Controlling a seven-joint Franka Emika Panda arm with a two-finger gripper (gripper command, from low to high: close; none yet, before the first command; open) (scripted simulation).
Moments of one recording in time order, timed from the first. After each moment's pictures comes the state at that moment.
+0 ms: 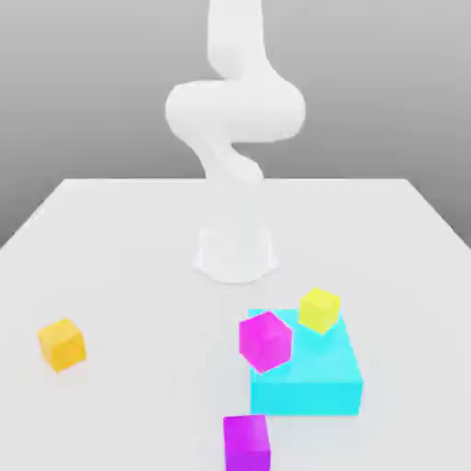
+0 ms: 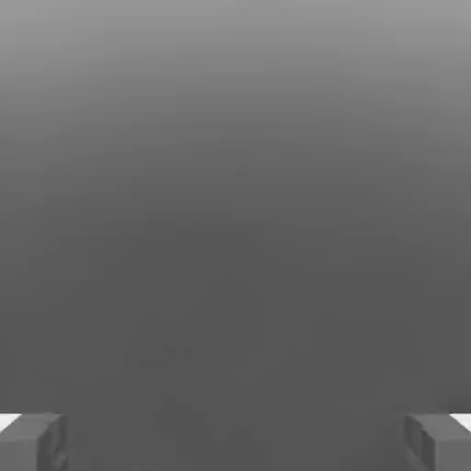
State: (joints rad) arm 0.00 -0.71 0.00 -2.31 0.00 2.34 0.79
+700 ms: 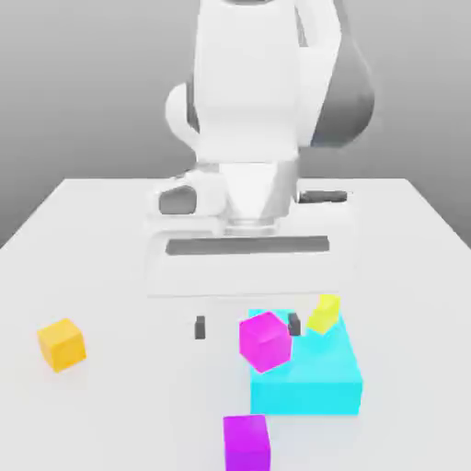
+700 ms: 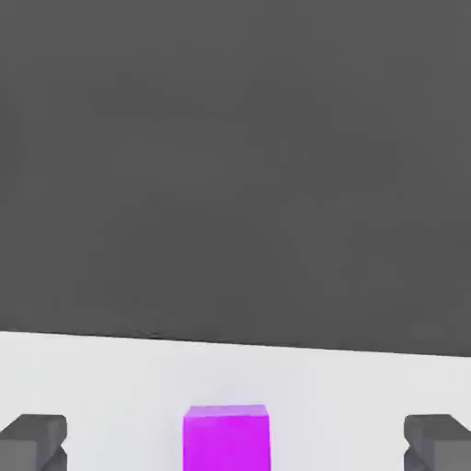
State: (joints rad) arm 0.03 0.06 0.00 -2.44 0.01 2.64 0.74
